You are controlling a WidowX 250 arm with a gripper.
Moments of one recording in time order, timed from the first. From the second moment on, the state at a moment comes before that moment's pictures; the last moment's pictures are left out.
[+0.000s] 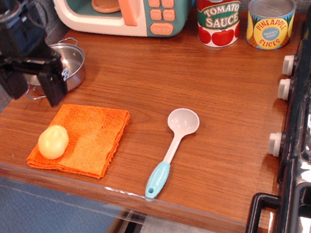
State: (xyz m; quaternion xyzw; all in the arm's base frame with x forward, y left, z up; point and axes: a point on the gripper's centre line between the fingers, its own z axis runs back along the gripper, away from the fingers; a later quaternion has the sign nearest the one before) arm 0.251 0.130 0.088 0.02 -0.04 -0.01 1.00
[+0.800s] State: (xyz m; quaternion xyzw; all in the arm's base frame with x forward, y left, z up) arm 0.239 0.118 0.030 0.02 0.03 0.06 1.00
